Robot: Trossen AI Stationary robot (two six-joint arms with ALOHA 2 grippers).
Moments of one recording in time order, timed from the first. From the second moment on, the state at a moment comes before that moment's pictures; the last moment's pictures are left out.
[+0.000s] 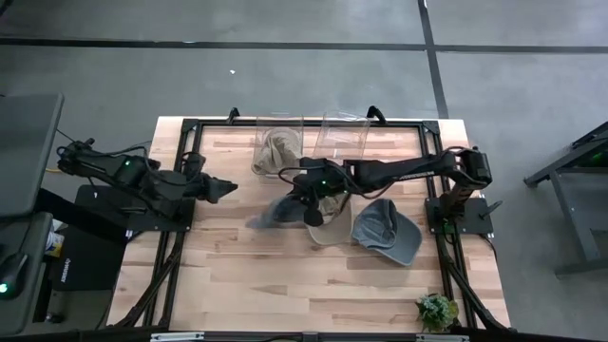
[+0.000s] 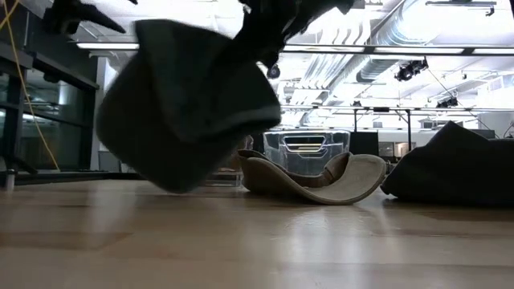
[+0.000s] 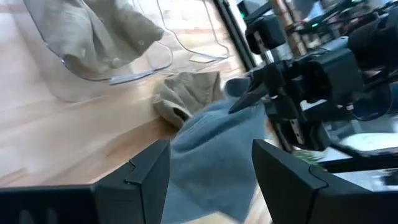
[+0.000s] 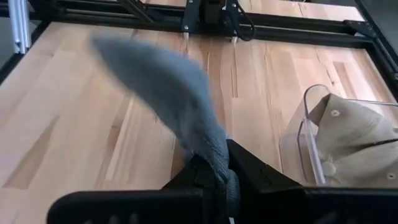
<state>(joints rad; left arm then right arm) -0.36 0.68 0.88 -0.77 -0.58 -1.32 -0.01 1.75 1.36 -0.18 -0.04 -0.07</state>
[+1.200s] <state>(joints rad) -0.36 0.32 0.40 -0.26 -0.73 -1.26 0.03 1.46 1.45 -0.52 0.45 0.04</state>
